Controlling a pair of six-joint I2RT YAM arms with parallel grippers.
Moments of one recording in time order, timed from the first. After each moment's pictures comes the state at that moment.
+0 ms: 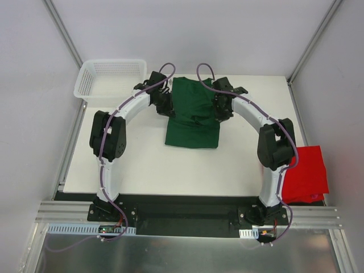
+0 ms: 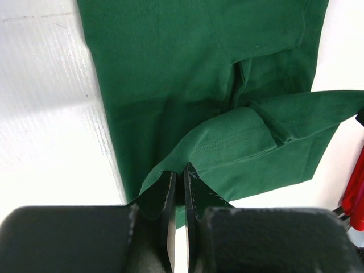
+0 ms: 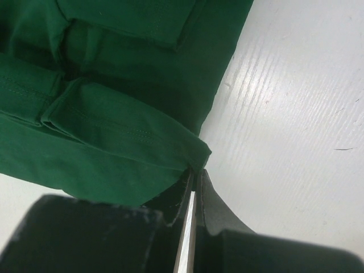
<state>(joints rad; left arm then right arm) -0.36 2.08 1.73 -0.67 0.34 -0.43 0.42 1.97 1.65 -0.82 0.12 0.21</state>
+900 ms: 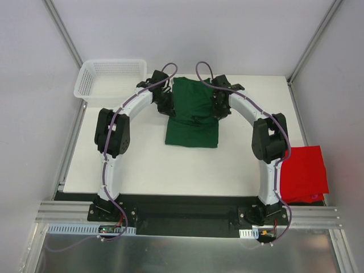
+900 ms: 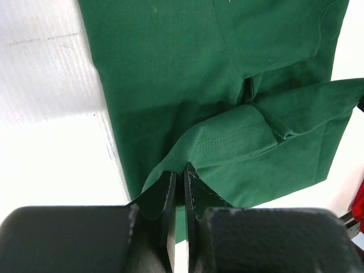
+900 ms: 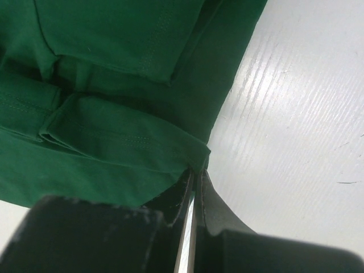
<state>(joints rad) -0.36 2.17 1.83 -0.72 0.33 -0.40 0.40 2.10 1.78 -0.84 0.09 0.20</state>
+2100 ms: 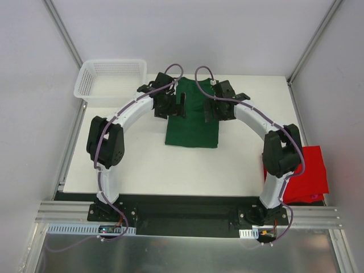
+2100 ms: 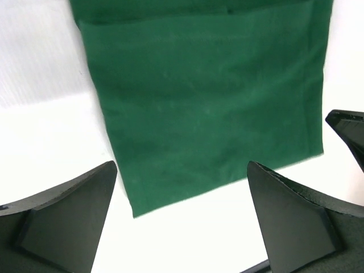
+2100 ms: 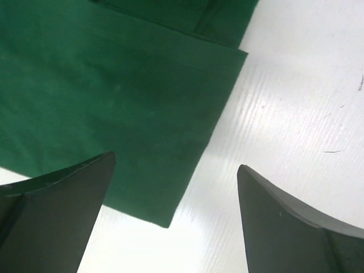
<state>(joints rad) -0.45 2.00 1.72 -0.72 0.20 -0.38 0.44 1.89 1.52 -0.66 0.09 0.22</state>
